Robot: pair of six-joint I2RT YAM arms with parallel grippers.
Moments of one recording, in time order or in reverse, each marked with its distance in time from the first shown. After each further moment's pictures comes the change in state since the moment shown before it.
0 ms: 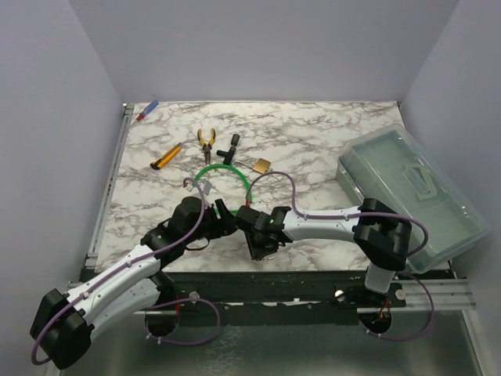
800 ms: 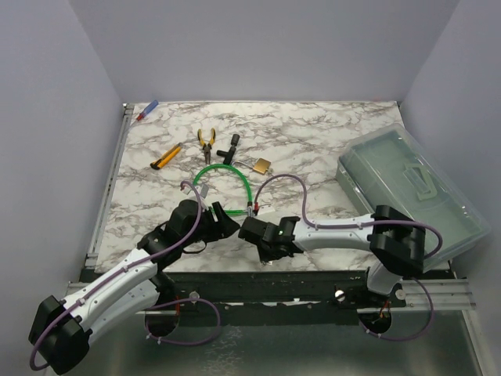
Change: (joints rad) left arm 0.005 -0.061 -0.023 -0.045 -0.006 0.010; right arm 0.072 -0.053 -0.059 -0.019 0.170 0.081
